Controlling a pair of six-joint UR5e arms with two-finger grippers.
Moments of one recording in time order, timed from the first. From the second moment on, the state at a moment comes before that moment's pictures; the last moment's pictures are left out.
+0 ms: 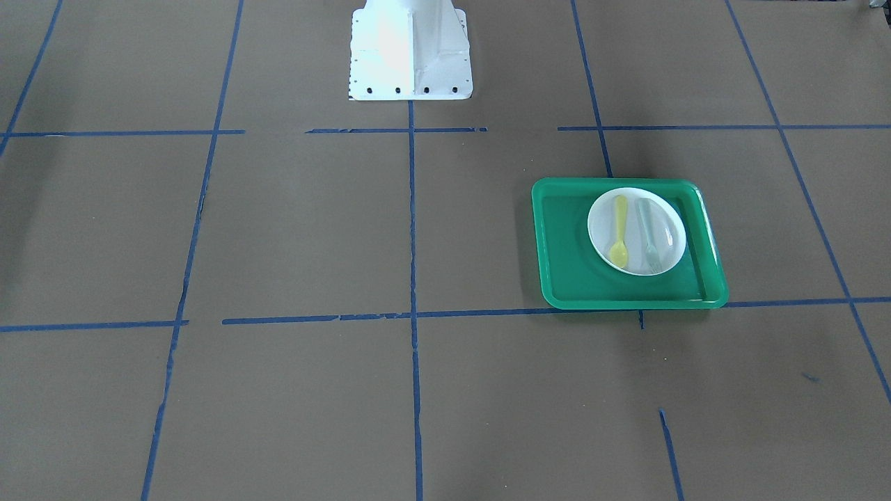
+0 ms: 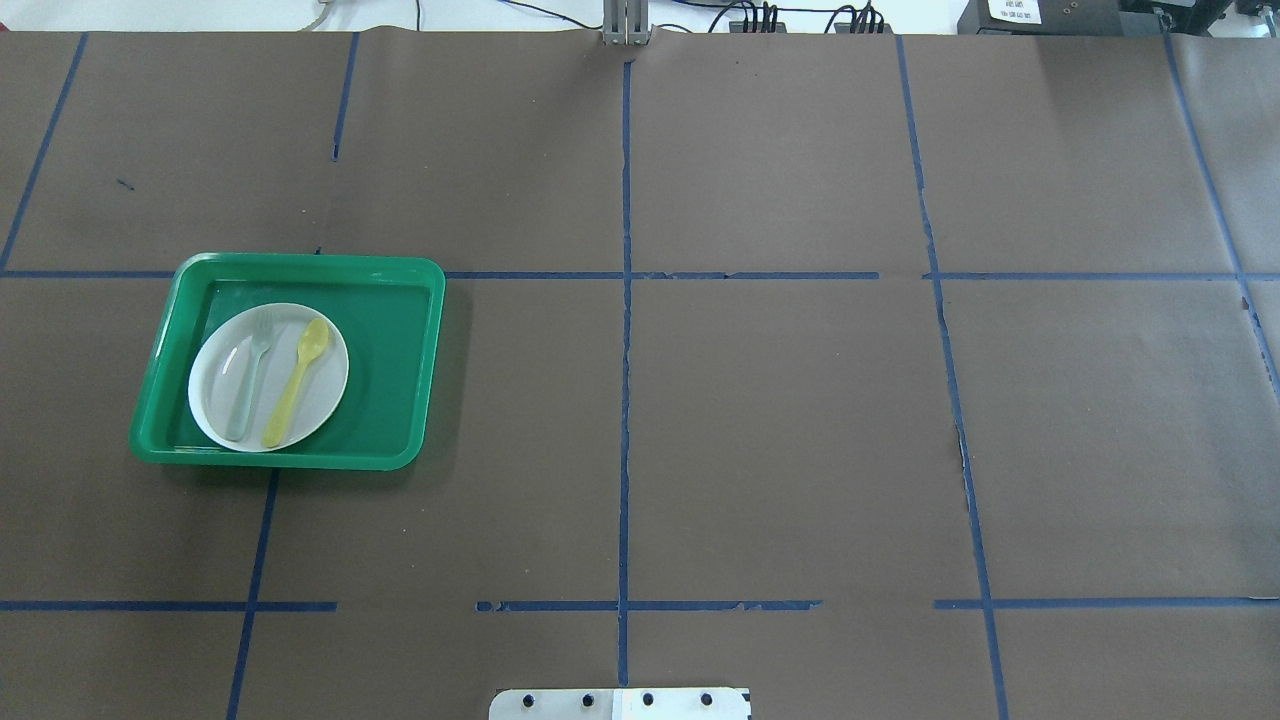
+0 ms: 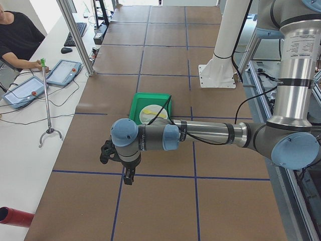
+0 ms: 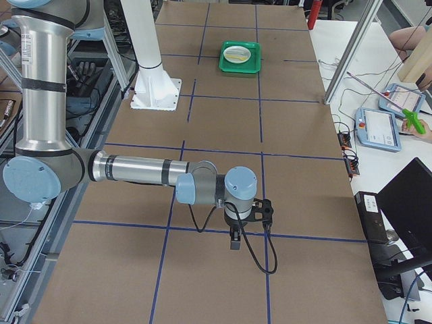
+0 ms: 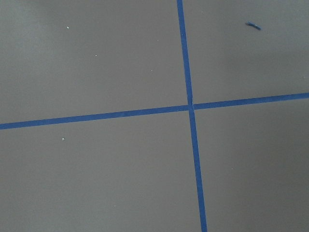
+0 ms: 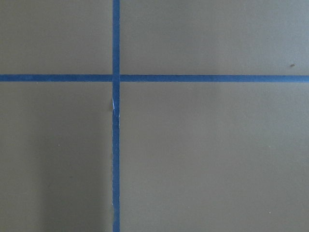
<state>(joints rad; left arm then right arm) -1.67 -1.61 -1.60 -1.48 -2.37 0.19 1.58 -1.66 1.61 -1.50 2.28 0.03</state>
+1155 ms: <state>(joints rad) -1.61 -1.58 -1.64 -1.59 -2.37 0.16 1.58 -1.66 1.61 -1.50 2.28 0.03</state>
